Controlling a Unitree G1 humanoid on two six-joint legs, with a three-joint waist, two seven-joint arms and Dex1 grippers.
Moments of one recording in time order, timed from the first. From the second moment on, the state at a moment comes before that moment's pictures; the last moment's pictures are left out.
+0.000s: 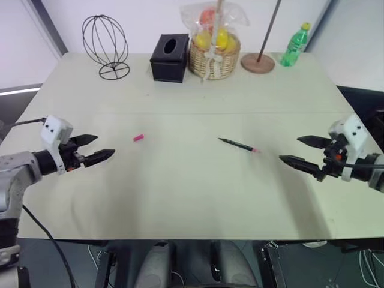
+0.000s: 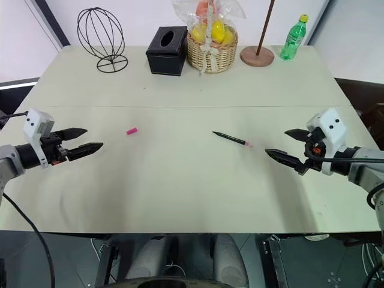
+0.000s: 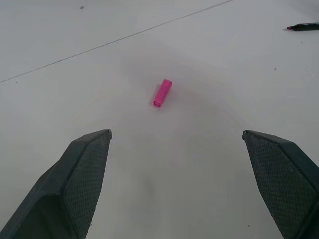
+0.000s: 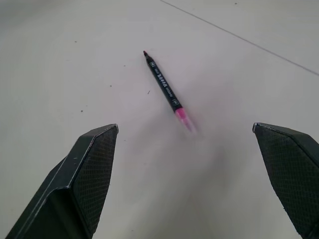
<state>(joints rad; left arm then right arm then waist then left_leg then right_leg) -0.25 0.88 0.32 0.04 -0.49 0.61 -0.98 -0.10 -0.96 -0.40 -0.32 0.59 0.78 0.88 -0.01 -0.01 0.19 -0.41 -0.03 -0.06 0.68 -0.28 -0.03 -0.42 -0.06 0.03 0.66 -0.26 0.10</state>
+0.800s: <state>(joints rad) -0.27 0.88 0.29 0.11 -0.46 0.54 -1.00 -0.06 -0.94 -0.42 -0.41 0.65 0.83 0.80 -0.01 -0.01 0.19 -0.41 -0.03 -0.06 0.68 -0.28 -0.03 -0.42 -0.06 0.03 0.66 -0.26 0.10</state>
